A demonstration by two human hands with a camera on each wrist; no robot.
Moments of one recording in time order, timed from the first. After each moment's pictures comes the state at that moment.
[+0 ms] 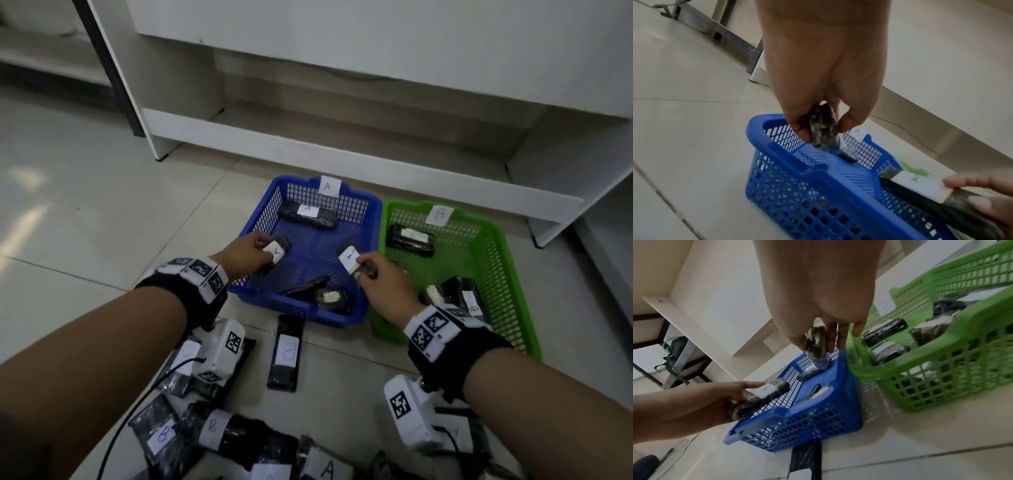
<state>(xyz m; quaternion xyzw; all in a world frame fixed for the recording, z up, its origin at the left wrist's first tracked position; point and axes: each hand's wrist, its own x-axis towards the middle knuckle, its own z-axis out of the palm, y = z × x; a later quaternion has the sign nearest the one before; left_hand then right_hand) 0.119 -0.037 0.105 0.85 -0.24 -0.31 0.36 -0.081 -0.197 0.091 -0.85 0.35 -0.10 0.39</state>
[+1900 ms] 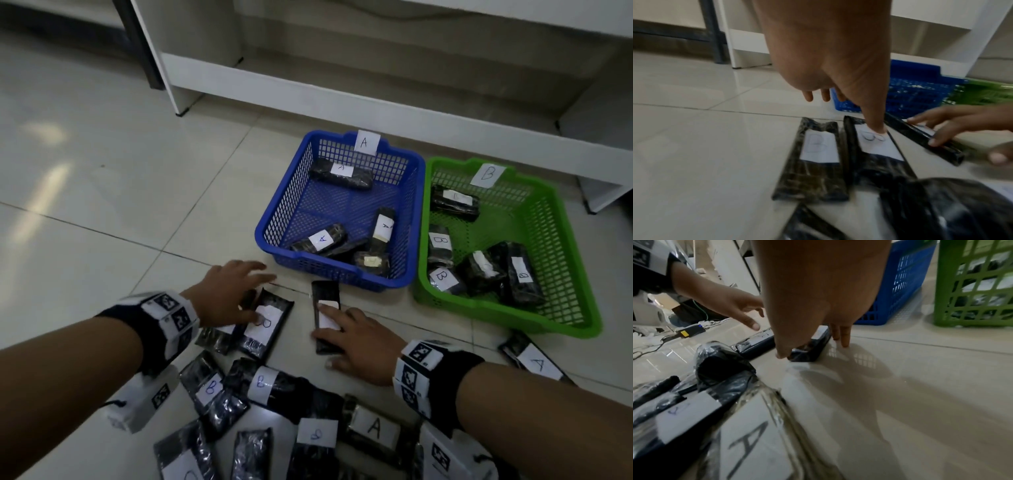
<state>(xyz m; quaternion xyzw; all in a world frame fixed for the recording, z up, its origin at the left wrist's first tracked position) 0.124 0.095 0.026 0.82 -0.54 -0.20 -0.04 -0.097 -0.087 0.003 -0.96 0.00 0.23 0.13</state>
